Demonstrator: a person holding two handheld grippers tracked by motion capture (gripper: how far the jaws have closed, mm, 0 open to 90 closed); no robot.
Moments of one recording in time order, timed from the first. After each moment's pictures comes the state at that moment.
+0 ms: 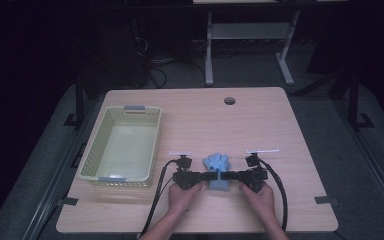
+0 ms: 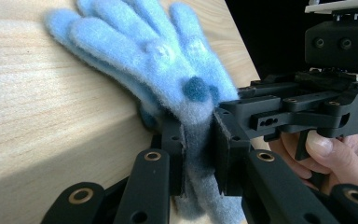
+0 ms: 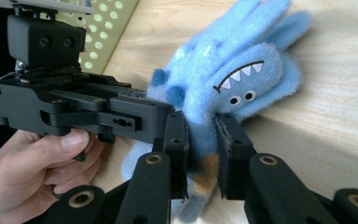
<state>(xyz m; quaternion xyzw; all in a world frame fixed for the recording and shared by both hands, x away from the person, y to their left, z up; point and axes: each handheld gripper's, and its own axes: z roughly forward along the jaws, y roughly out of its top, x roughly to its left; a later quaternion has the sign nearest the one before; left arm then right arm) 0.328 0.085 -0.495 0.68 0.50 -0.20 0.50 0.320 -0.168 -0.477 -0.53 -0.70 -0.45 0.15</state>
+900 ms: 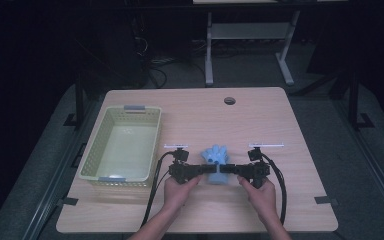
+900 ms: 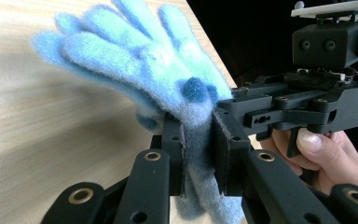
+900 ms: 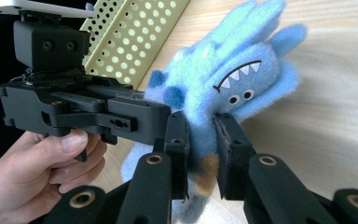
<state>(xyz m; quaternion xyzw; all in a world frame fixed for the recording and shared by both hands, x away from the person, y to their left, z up) 0.328 0.093 -0.452 0.69 0.46 -0.18 0.52 0.317 -0.165 -0.442 -0.52 -0.69 -0.49 0.13</state>
